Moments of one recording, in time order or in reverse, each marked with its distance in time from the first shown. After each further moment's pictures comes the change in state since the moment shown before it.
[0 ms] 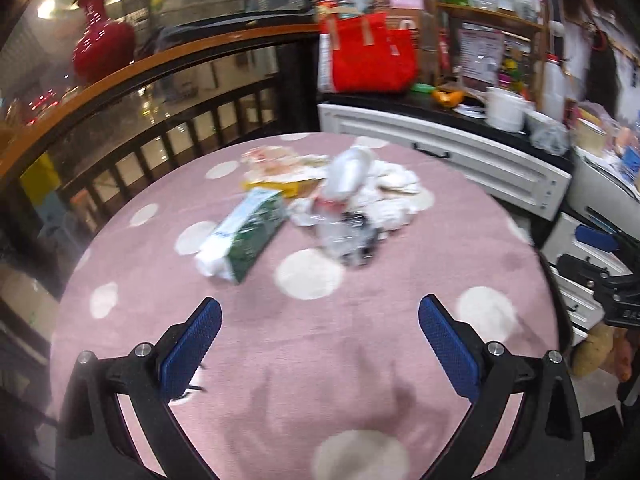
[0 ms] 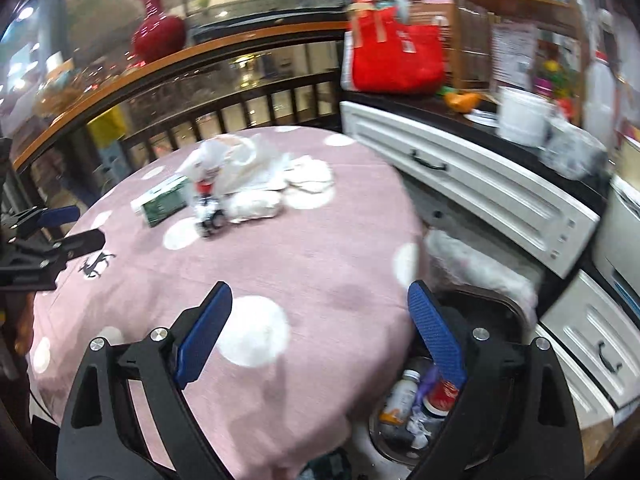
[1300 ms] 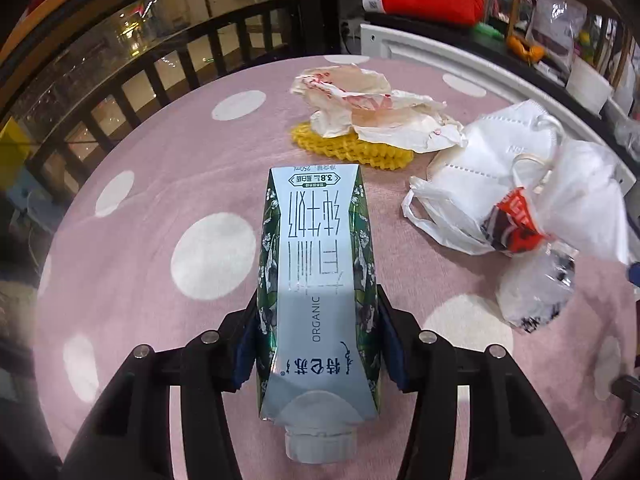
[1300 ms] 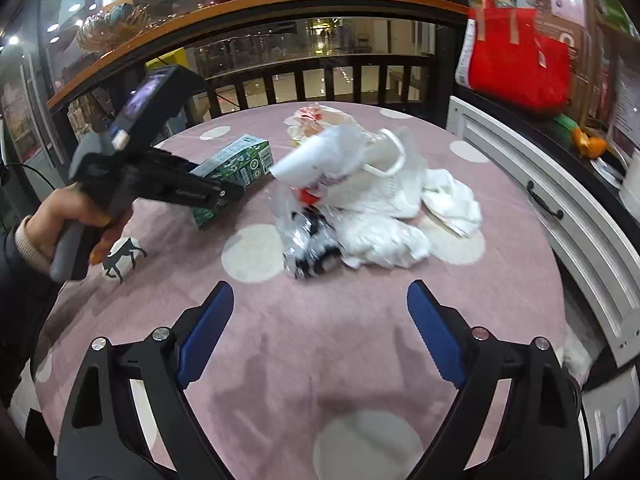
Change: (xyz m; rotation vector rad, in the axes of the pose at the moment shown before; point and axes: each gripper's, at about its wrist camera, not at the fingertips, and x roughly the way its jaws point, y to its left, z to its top) left arm 0.155 0.101 0.050 -0.020 0.272 -0.040; right arm 0.108 0.099 0.054 -0.229 0.107 0.171
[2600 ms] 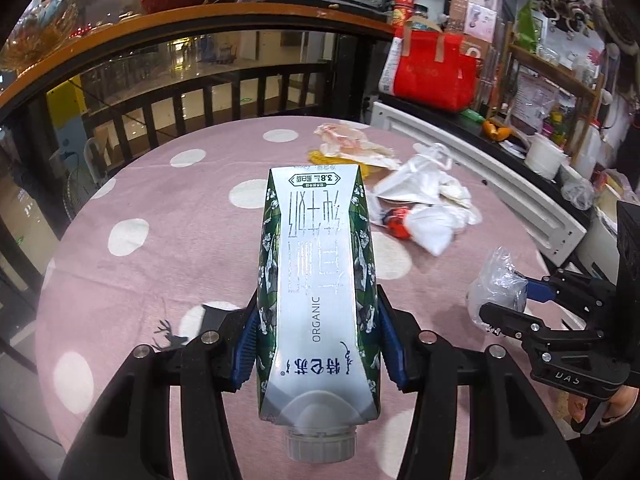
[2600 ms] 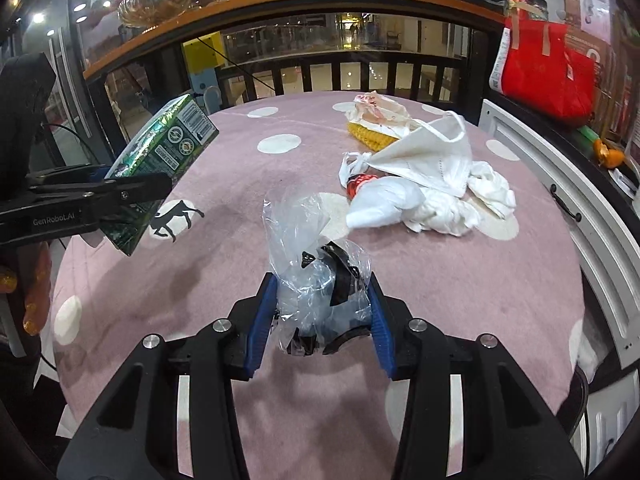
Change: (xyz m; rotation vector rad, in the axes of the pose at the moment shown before) left arm -0.131 -0.037 -0.119 -0.201 -0.266 -0.027; right arm -0.054 0.035 -0.043 -0.042 0.002 0.049
